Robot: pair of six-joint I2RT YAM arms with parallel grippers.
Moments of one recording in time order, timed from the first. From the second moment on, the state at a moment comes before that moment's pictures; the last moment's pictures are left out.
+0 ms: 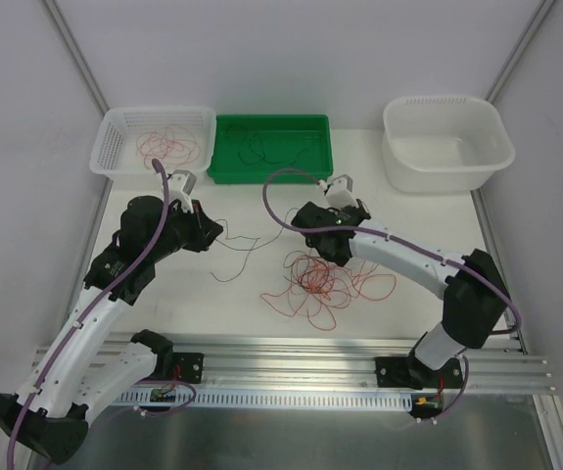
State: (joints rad) left arm -0.39 0.80 0.91 -0.52 0.19 -0.34; right arm 0.86 1.62 1.30 -1.10 1.18 0.52
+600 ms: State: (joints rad) left arm -0.59 0.87 0.83 -0.33 0.22 -0.46; right arm 0.89 1.23 1.17 -0.58 0.38 0.33
